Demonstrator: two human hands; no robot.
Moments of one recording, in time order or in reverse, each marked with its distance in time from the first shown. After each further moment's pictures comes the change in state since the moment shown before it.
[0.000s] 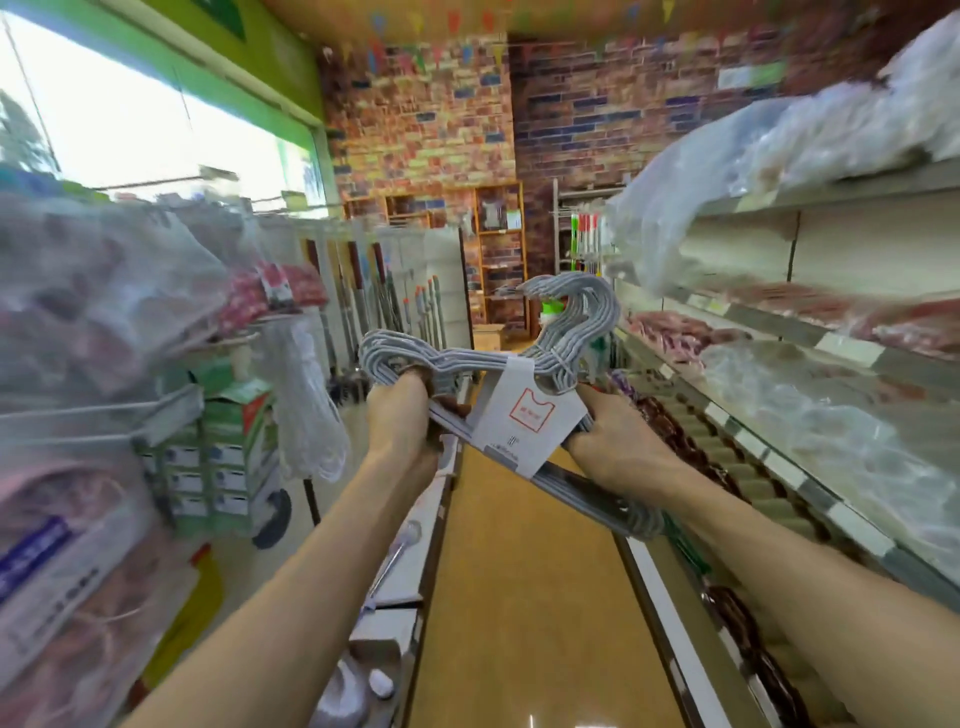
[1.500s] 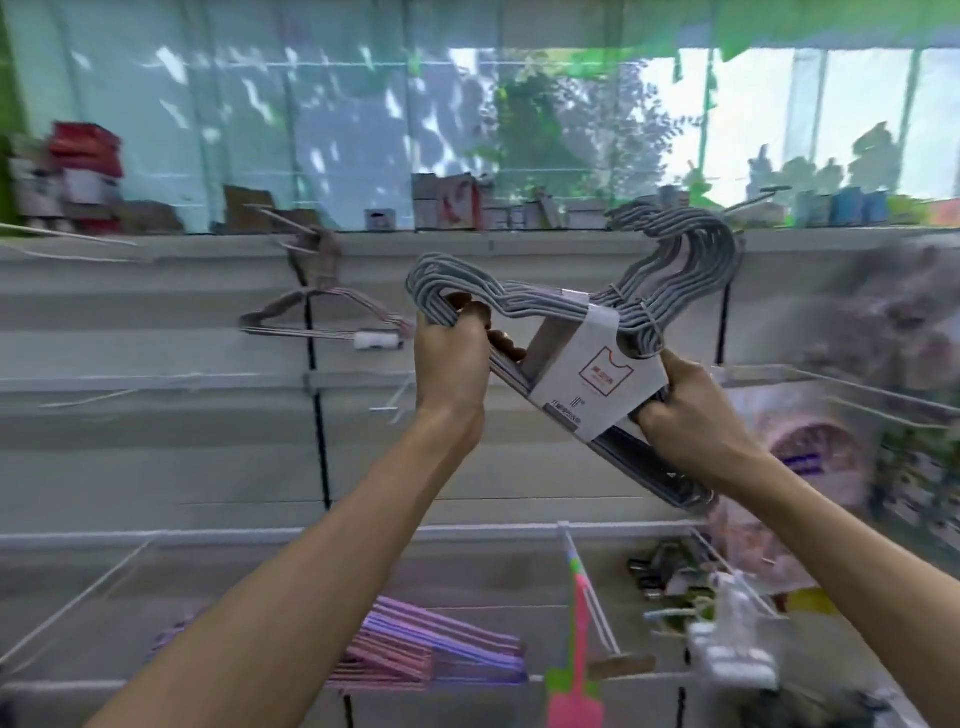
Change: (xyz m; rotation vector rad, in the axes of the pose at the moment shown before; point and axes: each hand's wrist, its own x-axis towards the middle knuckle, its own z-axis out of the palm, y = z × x) left_hand -0.457 0.274 -0.193 0.426 1.125 0.936; right_hand -0.266 -0.348 0.104 0.756 -0.721 -1.084
